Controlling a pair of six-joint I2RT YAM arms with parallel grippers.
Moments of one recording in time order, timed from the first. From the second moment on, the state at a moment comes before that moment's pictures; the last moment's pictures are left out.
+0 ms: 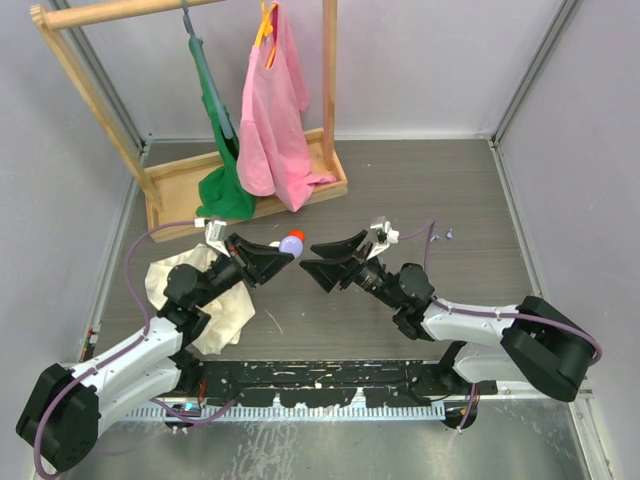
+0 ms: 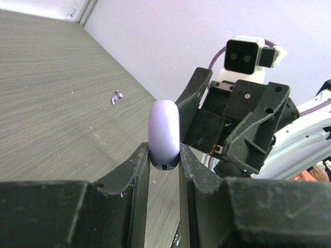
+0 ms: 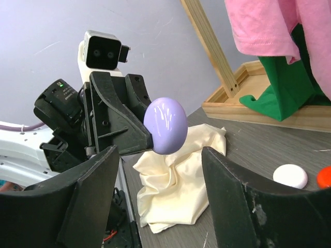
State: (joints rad) left arm -0.55 0.85 0.26 0.85 0.42 -0.78; right arm 0.89 1.20 0.34 1.21 -0.13 0.60
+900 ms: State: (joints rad) left arm -0.56 0.87 0.26 0.93 0.41 -0.85; right arm 0.83 1.49 0.41 1.50 -0.21 0.89
